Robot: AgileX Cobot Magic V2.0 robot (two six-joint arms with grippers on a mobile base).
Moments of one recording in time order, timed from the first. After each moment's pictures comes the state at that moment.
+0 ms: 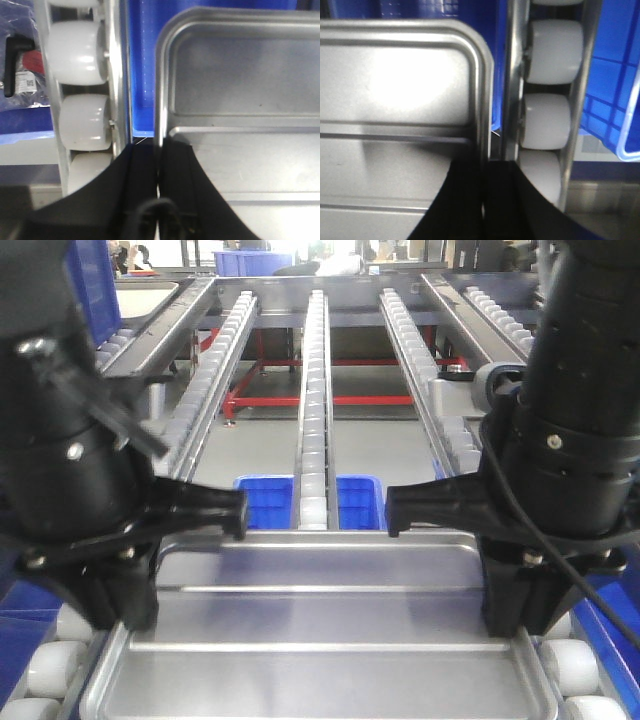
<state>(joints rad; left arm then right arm) -0.78 1.63 -0.94 0.17 0.69 -0.76 0.61 1.61 -0.89 -0.10 0.71 0.76</state>
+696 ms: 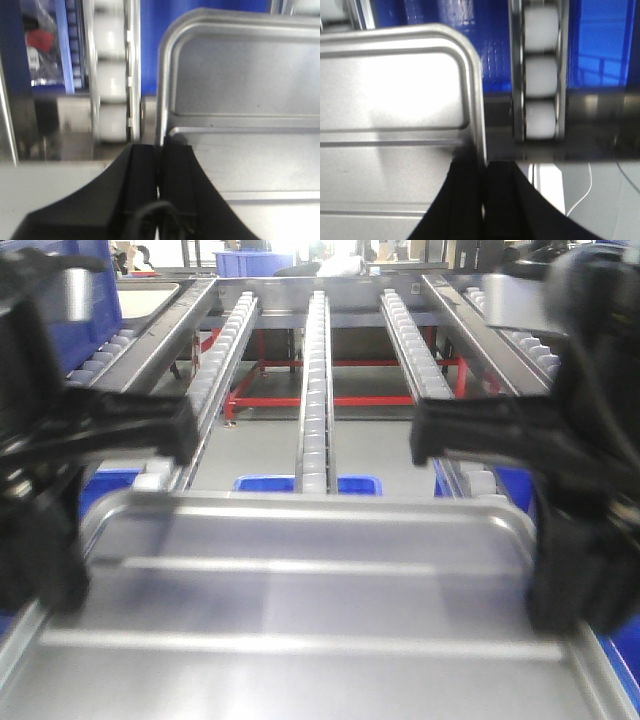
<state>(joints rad) -0.91 1.35 -0.87 0.15 0.91 -0.89 0.77 1.30 -0.79 -0.08 0.84 1.00</state>
